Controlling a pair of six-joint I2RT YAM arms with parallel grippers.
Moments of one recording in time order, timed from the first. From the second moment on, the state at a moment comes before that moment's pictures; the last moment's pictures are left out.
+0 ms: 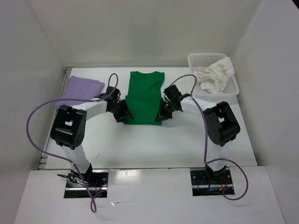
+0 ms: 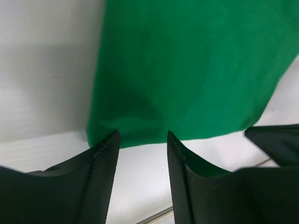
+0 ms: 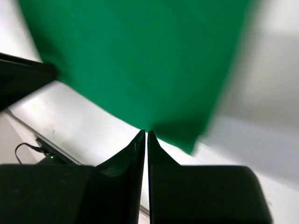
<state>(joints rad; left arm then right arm) -0.28 1.80 1.10 -0.41 0.34 -0.72 0.47 1.87 1.23 -0.39 -0.38 0.66</state>
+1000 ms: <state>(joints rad) -0.17 1.67 0.91 -0.36 0.34 -0.79 0.41 1.80 0.99 -0.27 -0.42 0.73</state>
